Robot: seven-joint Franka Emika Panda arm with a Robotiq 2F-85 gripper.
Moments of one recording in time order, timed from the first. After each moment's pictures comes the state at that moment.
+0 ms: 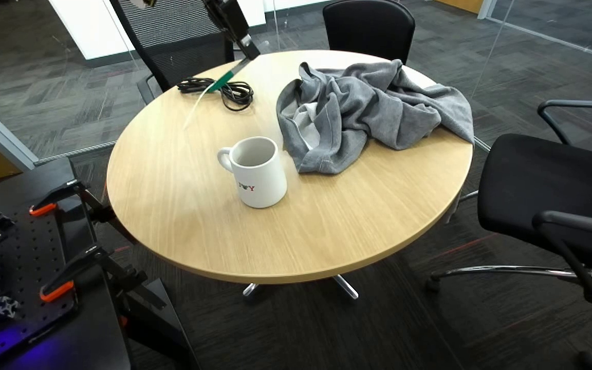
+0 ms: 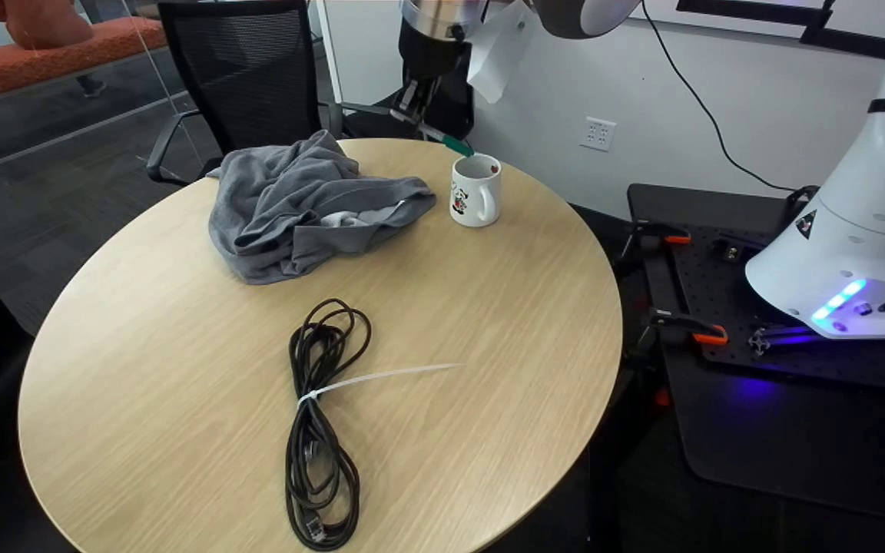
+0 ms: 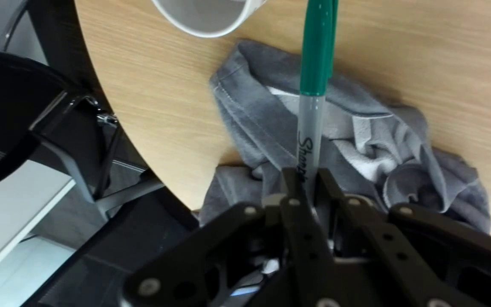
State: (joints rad) arm 0.06 0.10 -0.10 -2.30 -0.79 2.63 0.79
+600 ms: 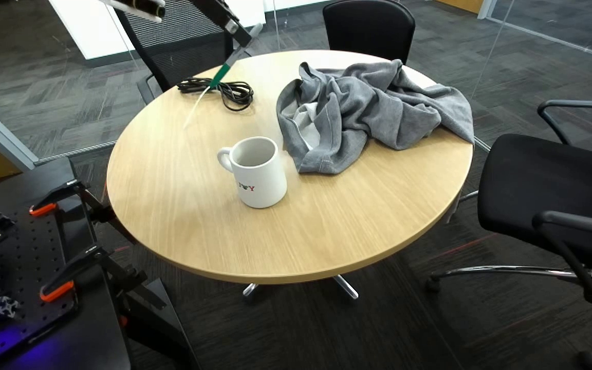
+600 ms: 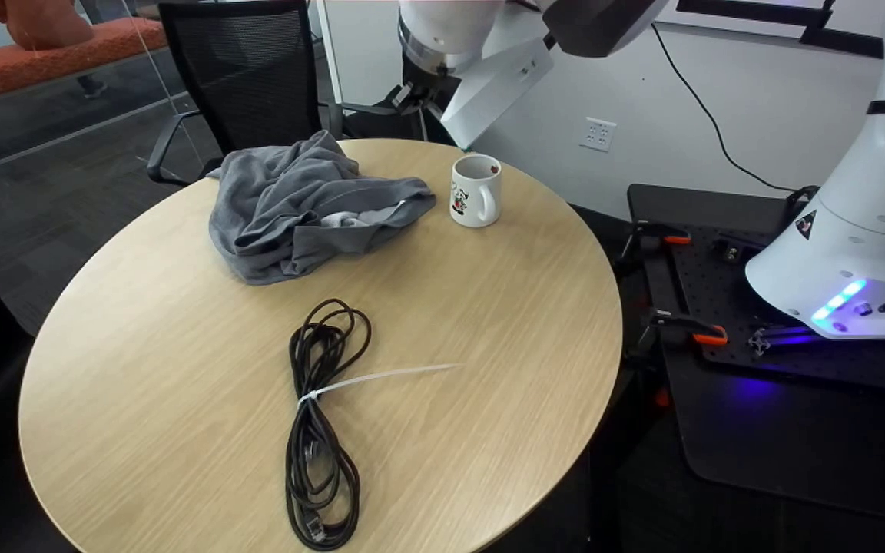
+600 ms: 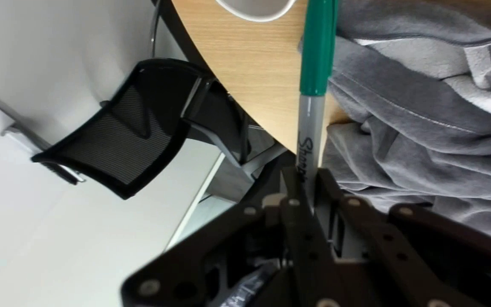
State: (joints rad) arm 0.12 0.10 0.01 -2.26 -1.16 2.23 1.50
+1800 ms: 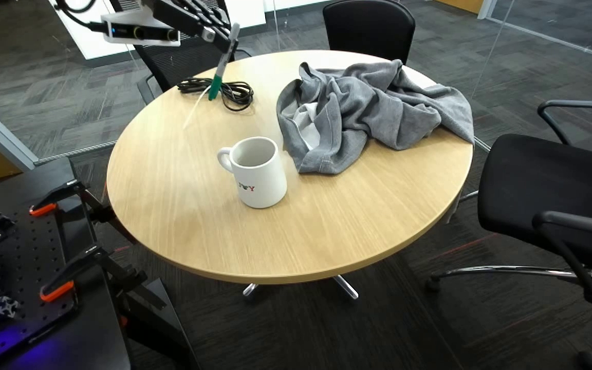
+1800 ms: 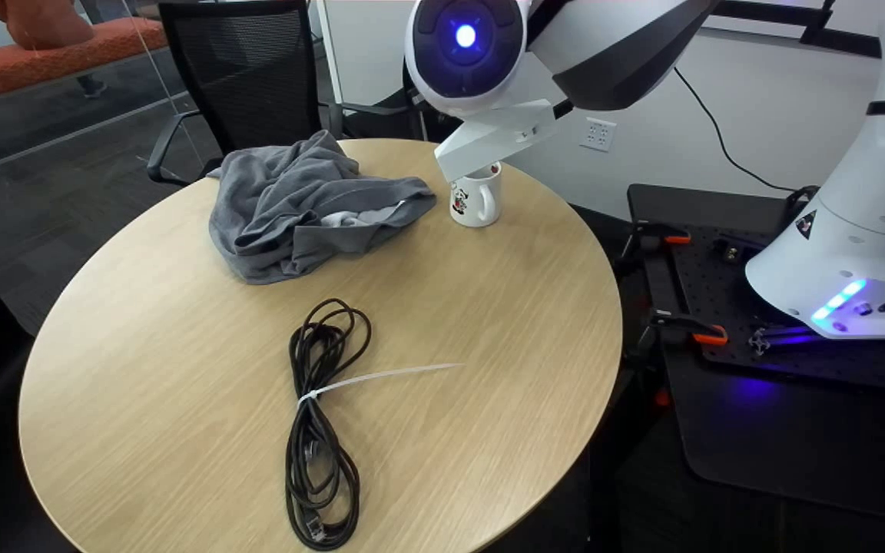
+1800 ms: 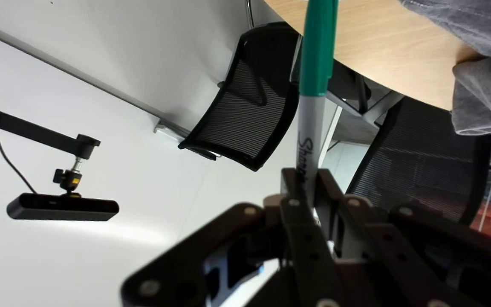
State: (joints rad) arm 0.16 0.18 0.08 -2.26 -1.24 1.85 1.98
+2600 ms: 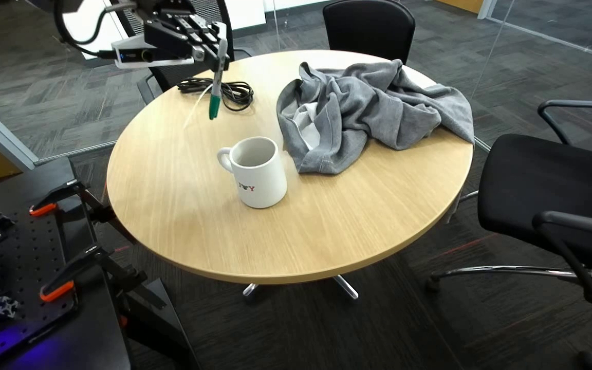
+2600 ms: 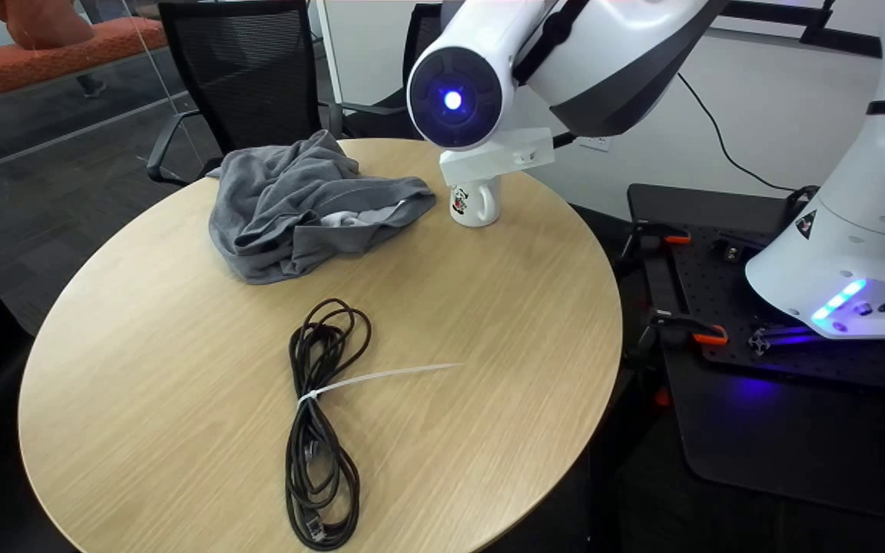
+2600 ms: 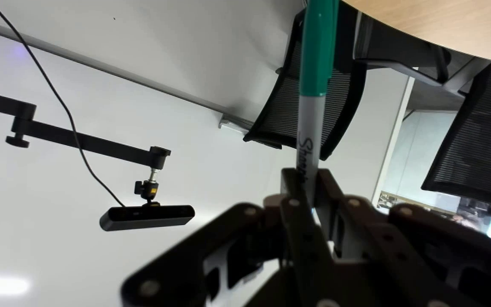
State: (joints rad) arm 0.15 0.24 0.08 -2.26 -1.23 1.70 2.20
